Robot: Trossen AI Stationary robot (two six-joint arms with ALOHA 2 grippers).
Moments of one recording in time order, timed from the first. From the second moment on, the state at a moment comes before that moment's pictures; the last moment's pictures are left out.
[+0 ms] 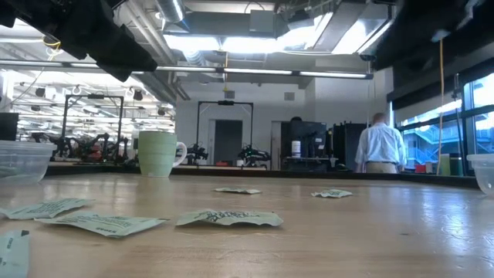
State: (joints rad) left arm -0.45 1.11 0.46 0.18 -0.37 -0.27; right arm 0.48 1.23 0.82 -0.40 0.38 0.73
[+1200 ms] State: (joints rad) left arm -0.45 1.11 0.46 0.15 -0.34 -0.28; right arm 0.25 1.76 0.82 -0.17 0.22 0.39
